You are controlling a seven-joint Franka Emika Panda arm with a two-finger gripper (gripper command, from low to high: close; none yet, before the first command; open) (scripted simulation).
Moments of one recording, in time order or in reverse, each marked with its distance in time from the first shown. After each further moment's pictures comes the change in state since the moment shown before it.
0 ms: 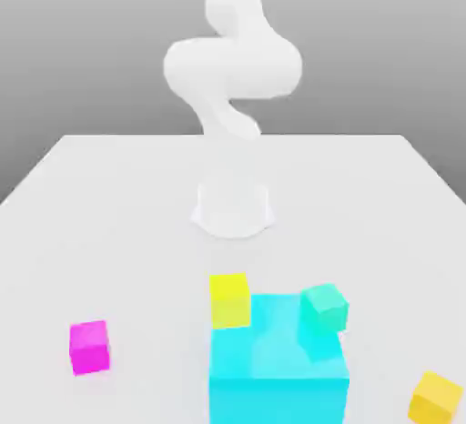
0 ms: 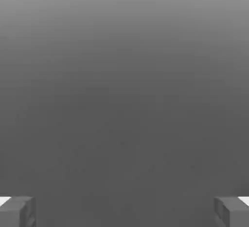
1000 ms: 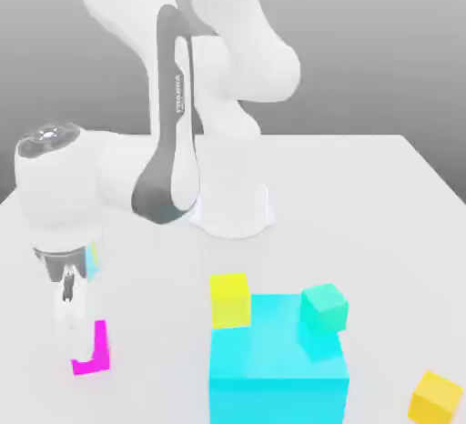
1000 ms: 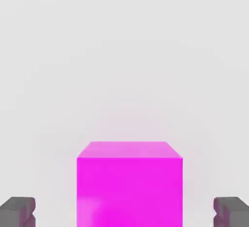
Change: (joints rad) arm -0.402 1.077 -0.034 -0.236 0.049 0.588 0.706
